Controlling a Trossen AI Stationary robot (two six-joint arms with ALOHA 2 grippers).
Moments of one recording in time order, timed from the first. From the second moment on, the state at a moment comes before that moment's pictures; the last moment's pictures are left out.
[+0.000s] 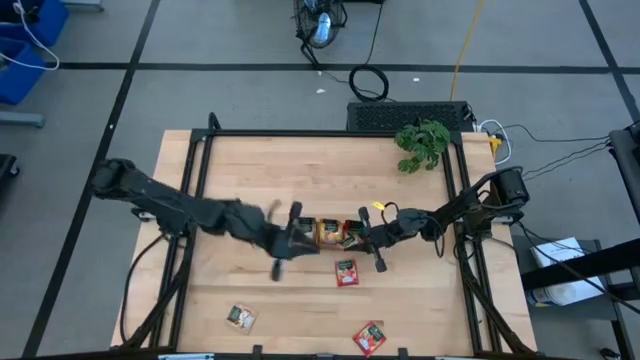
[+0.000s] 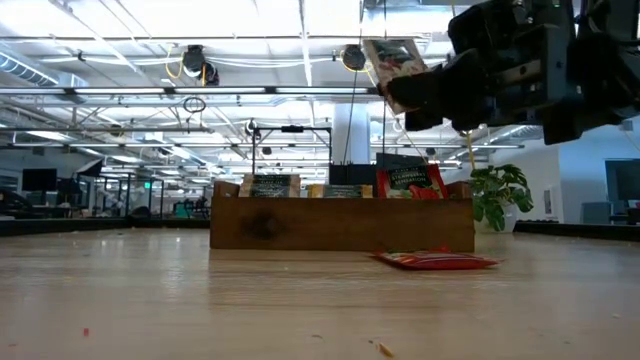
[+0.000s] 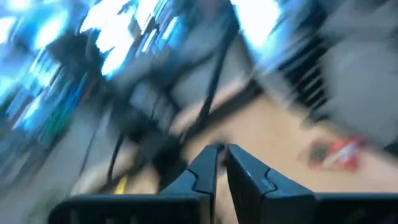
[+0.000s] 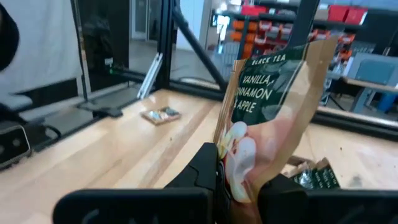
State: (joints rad) left arm -0.28 1.39 0.99 0.22 -0.04 0.46; right arm 0.15 1.70 0.38 1.31 -0.16 -0.12
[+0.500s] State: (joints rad) left arm 0.06 1.29 0.48 0.73 0.37 0.17; right arm 0.15 1.70 0.39 1.33 -0.07 -0.08
